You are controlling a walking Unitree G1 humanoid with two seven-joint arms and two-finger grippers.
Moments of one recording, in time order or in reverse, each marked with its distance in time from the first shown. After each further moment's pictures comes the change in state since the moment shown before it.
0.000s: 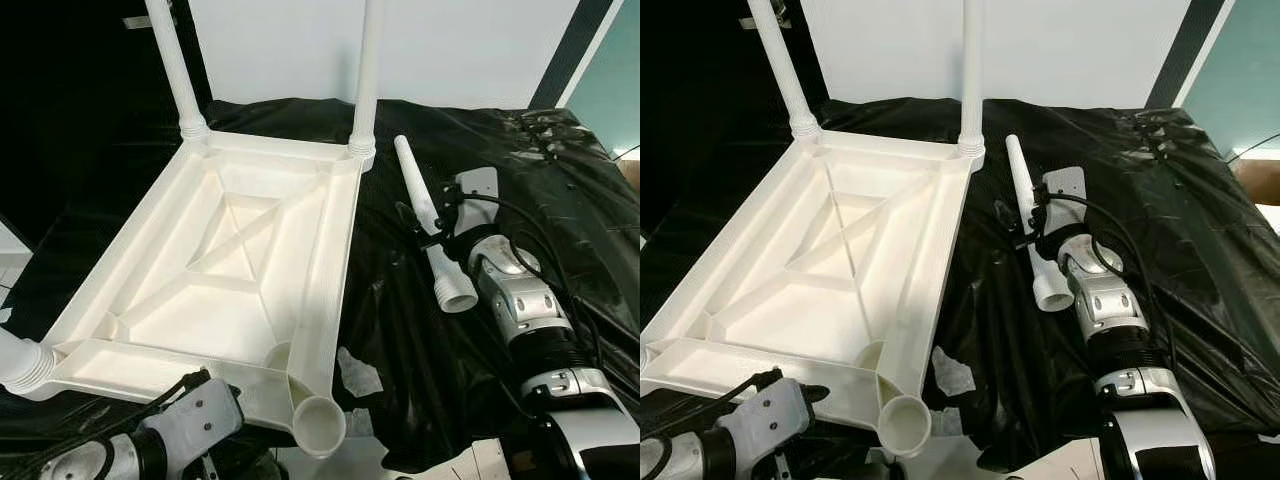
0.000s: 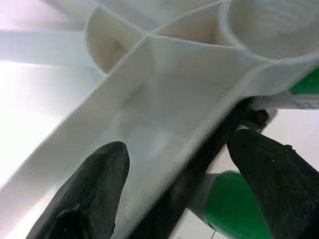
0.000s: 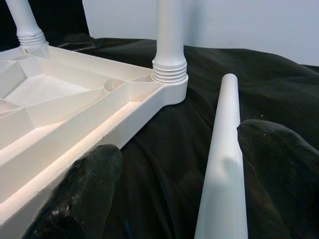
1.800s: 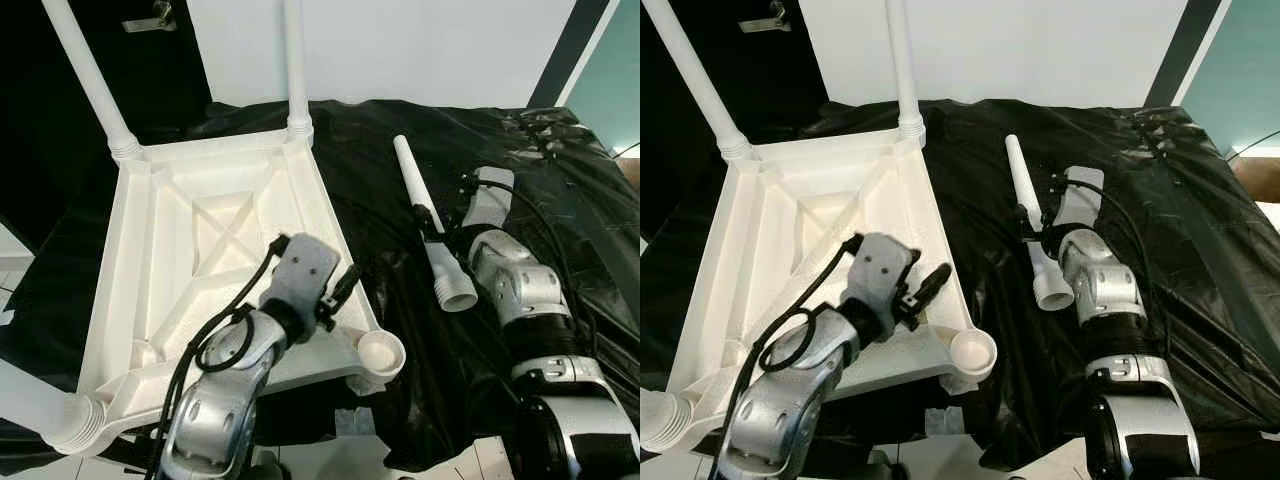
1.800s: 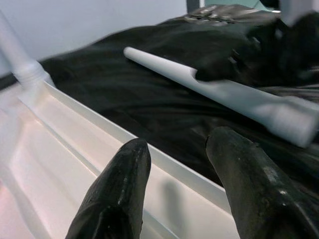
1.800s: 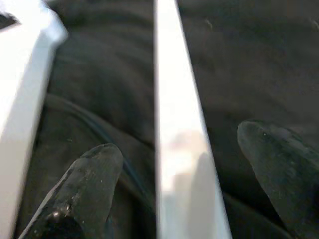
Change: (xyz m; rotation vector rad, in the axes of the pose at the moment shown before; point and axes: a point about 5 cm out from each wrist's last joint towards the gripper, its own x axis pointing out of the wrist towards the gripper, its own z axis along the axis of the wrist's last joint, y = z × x) left arm 0.069 0.053 0.128 -0.116 -0.536 0.441; right arm 0.003 -0.018 -0.018 0.347 0.317 -0.225
